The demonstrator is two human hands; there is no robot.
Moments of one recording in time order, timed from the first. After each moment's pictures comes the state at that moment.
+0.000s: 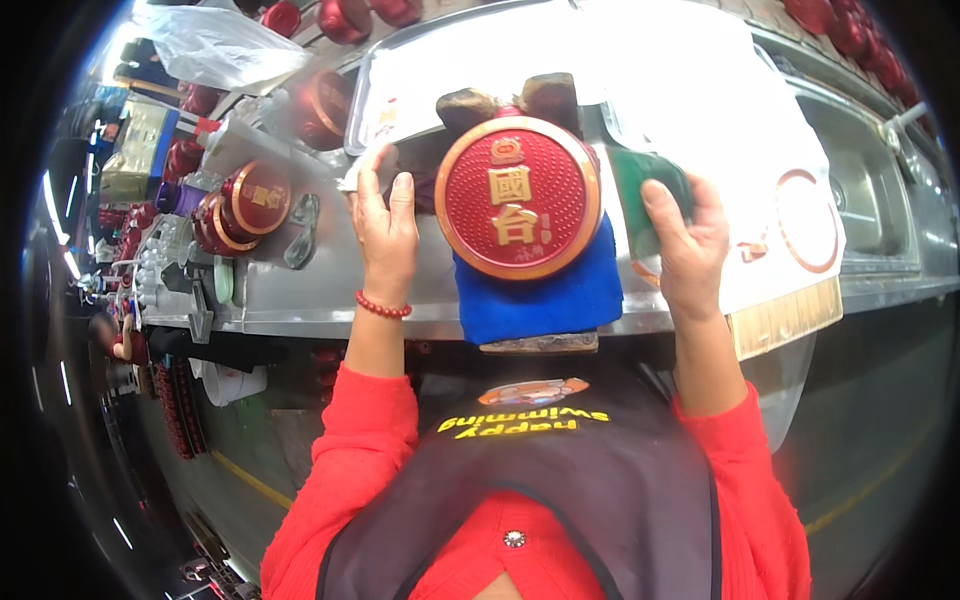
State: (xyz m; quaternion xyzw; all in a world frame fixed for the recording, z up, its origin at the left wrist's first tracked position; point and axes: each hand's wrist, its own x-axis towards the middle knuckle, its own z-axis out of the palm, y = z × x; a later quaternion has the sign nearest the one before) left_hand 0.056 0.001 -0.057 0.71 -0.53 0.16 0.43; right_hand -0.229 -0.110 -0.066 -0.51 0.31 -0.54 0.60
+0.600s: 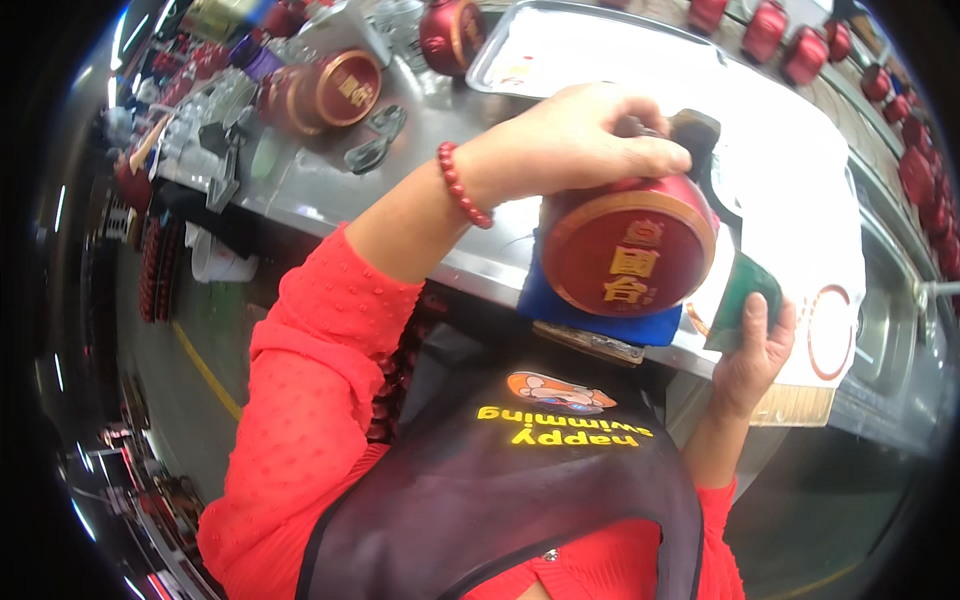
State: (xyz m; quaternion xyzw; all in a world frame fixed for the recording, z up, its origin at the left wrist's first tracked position) left_hand 0.021 -0.037 0.048 0.64 -0.59 -0.30 0.40; right_hand -0.278 -0.095 -0.073 -0.51 0.25 -0.52 0.64
